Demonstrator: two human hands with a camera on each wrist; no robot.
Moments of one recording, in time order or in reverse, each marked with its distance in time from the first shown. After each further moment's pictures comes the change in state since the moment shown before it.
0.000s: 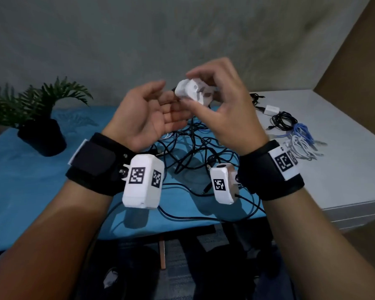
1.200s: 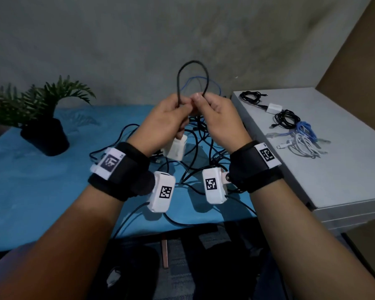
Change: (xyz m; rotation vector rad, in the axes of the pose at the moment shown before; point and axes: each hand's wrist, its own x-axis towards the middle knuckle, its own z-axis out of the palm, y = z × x) left_hand 0.007 -0.029 0.001 0.717 0.056 0.268; right_hand -0.006 0.052 0.038 0.121 -0.045 0.397
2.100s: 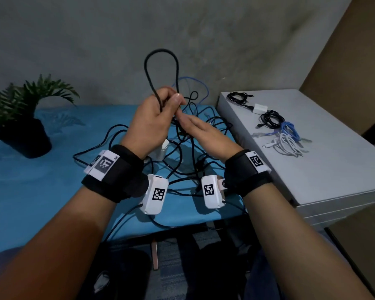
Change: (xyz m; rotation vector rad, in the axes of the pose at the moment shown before) left_hand 0.010 -0.009 0.011 0.101 0.169 0.265; right_hand -0.021 0.017 -0.018 0.020 -0.399 0.277
